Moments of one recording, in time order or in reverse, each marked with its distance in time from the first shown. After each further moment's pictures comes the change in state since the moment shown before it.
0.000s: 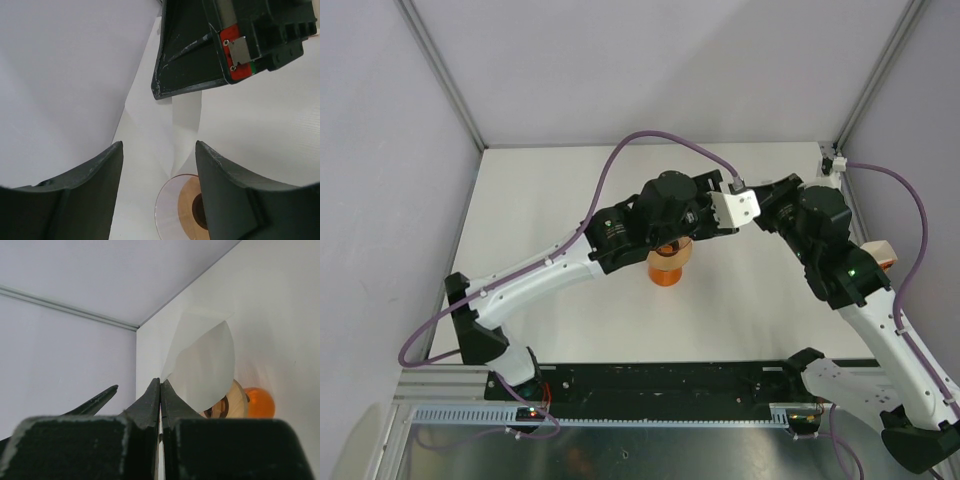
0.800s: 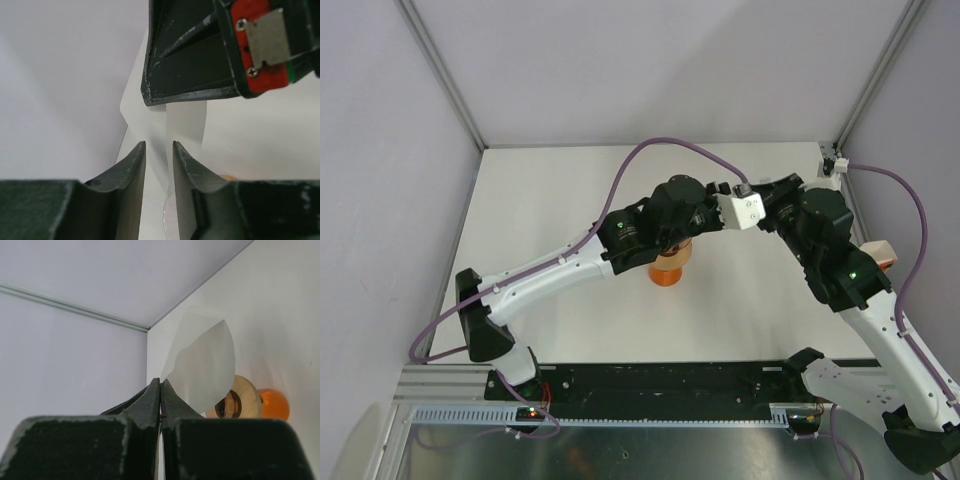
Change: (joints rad) left arm -0.002 0.039 -0.025 0.058 -0.066 0.051; right arm 0.029 -0.010 0.000 0.025 0.017 0.035
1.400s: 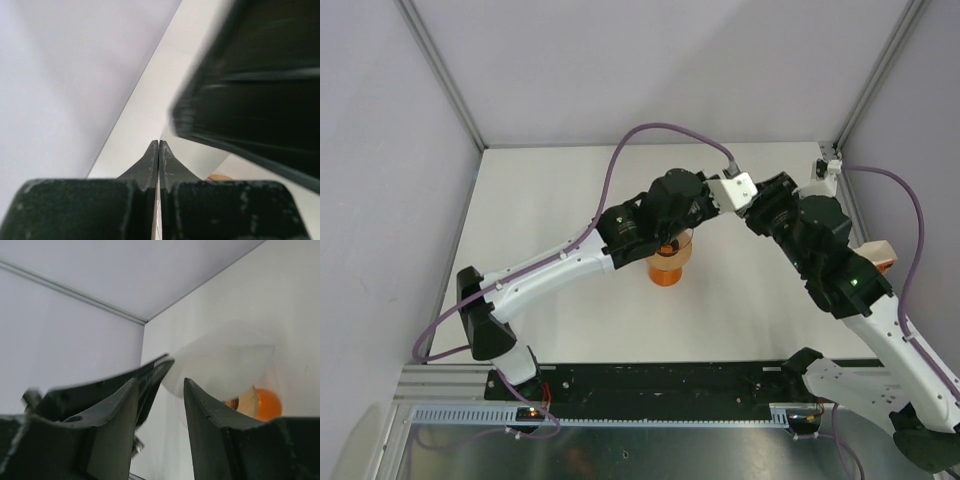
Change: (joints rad) left arm 0.029 0.013 -0.004 0.023 -0.082 -0.116; right arm 0.074 -0.012 0.000 0.010 0.041 -0.079
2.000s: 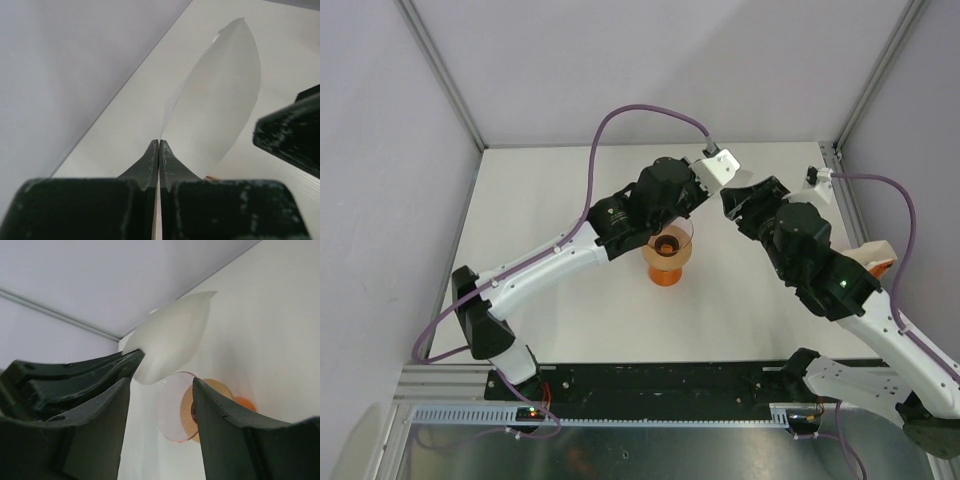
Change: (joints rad) left arm 0.075 -0.006 0.000 0.000 -0.001 -0.183; right arm 0.179 0.006 0.000 -0.031 0.304 -0.041
